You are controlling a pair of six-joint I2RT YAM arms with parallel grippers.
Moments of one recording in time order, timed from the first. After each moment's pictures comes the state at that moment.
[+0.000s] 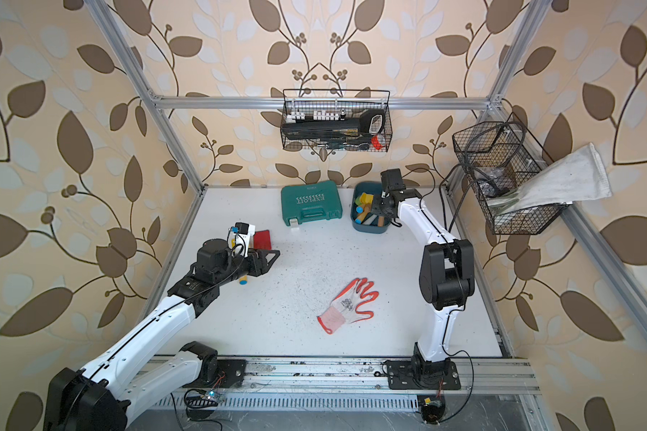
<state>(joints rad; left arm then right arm) -0.37 0.95 0.61 -0.11 0.37 -0.42 0.14 1.92 1.66 -0.65 0.07 0.35</state>
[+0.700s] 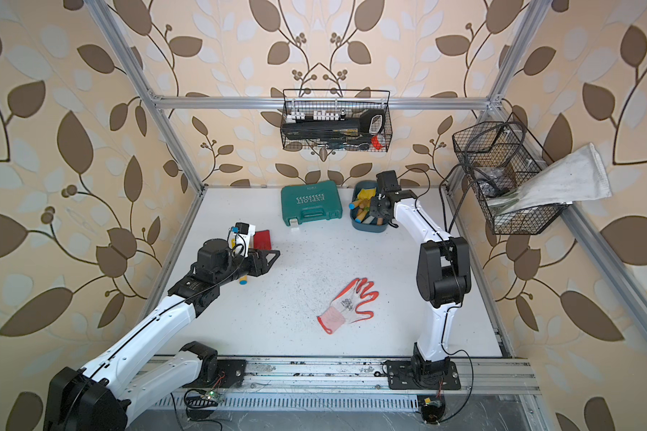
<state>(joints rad) -0.37 0.96 0.61 -0.11 0.37 -0.42 0.17 1.95 1.66 -0.64 0.16 0.29</state>
